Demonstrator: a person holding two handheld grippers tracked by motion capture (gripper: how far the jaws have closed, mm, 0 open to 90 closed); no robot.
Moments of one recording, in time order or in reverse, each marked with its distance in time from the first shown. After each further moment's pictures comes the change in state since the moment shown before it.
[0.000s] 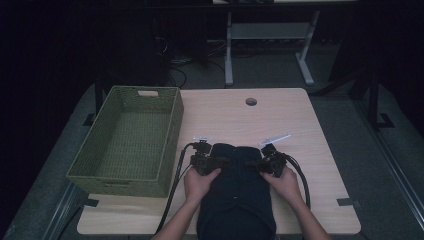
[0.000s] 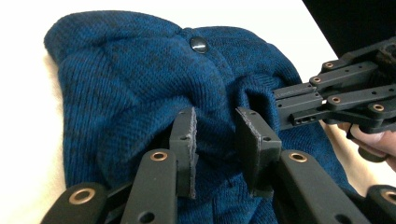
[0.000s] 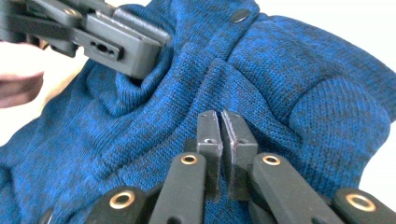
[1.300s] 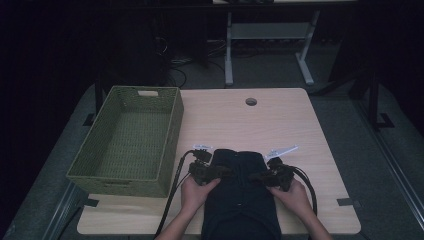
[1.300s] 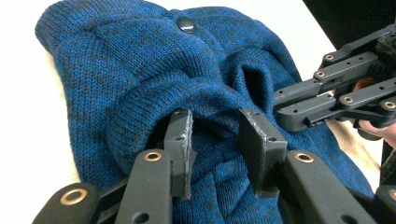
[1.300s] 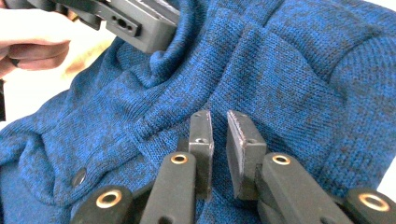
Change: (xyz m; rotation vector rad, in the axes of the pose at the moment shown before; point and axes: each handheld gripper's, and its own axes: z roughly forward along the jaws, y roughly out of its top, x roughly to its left) left arm -0.013 -0.021 -0.007 0.045 -0.024 0.052; right arm 0.016 -0.034 -0.019 0.010 0.058 -0.064
